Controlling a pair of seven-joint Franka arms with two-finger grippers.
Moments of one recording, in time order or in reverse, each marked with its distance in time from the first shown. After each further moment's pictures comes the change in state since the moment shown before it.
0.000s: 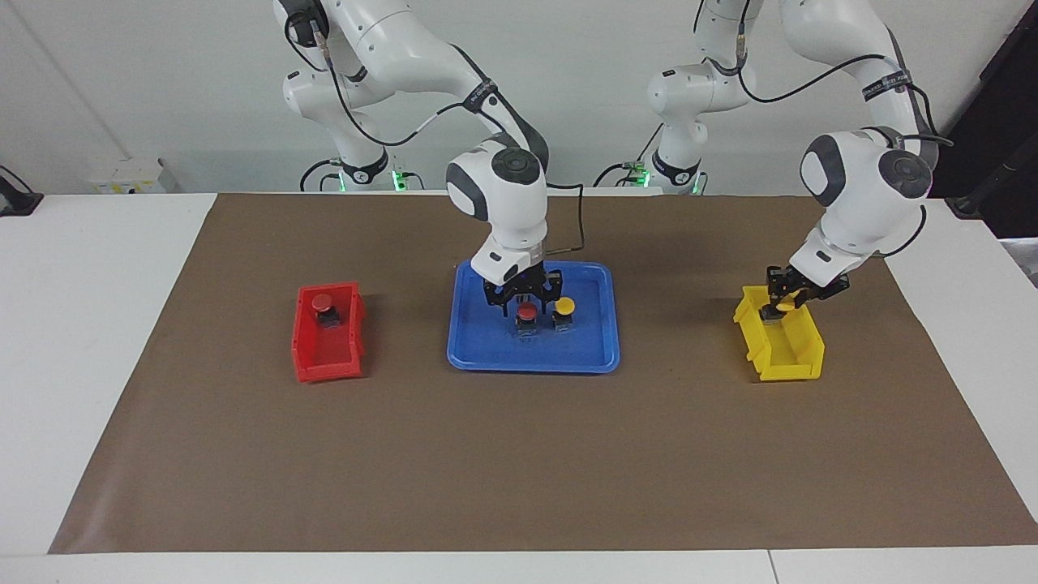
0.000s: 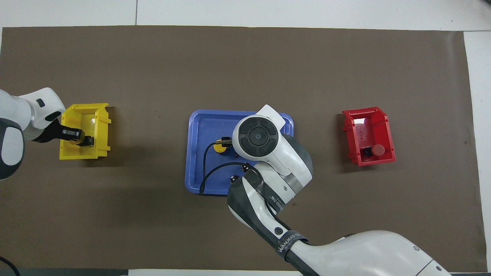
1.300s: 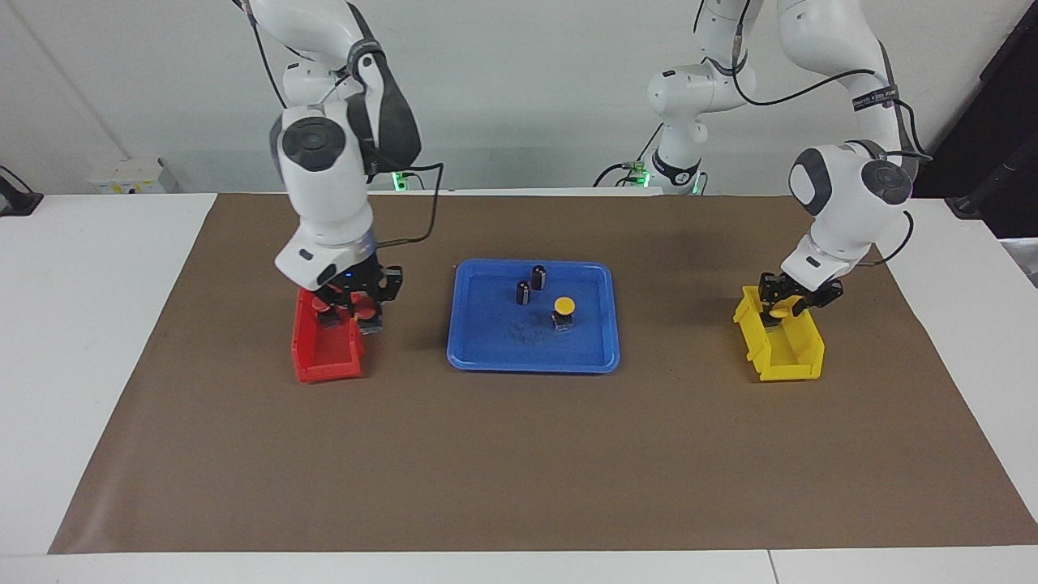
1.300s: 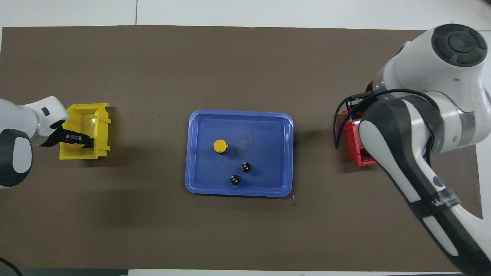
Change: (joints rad) left arm 0.014 -0.001 0.009 -0.051 0.000 0.076 0.041; right arm -0.506 -0.180 -0.017 0.077 0.055 -0.374 -0.695
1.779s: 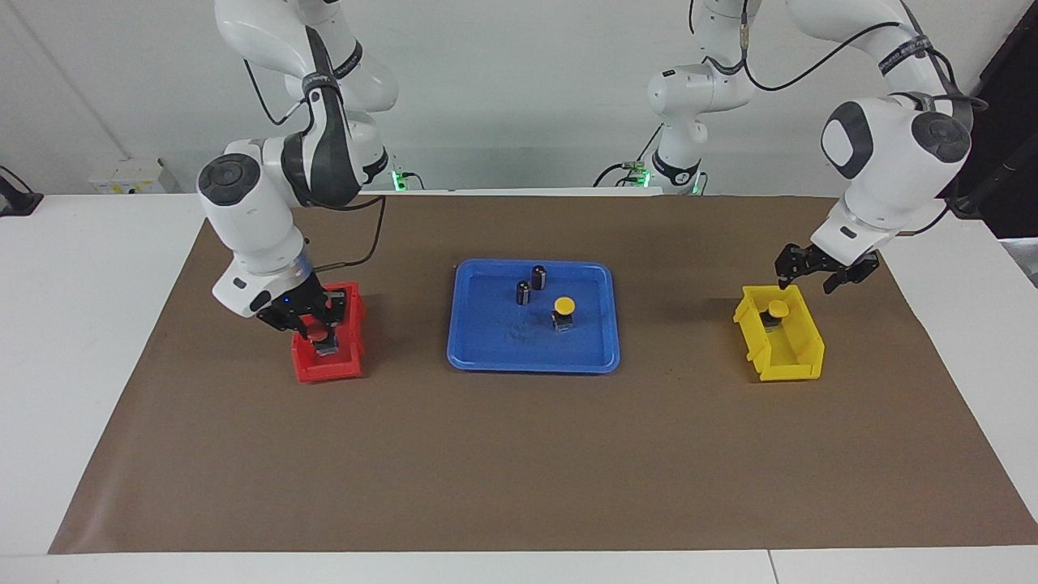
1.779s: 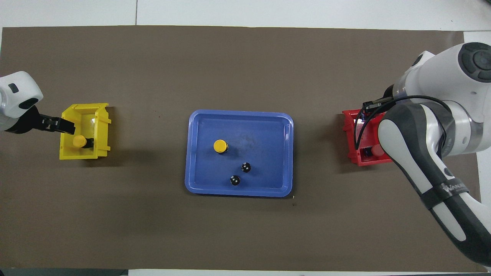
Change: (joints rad) left arm -0.065 -0.056 -0.030 0.244 -0.001 -0.289 -0.168; right arm -0.065 -0.019 0.001 -0.181 0.005 0.210 -0.071
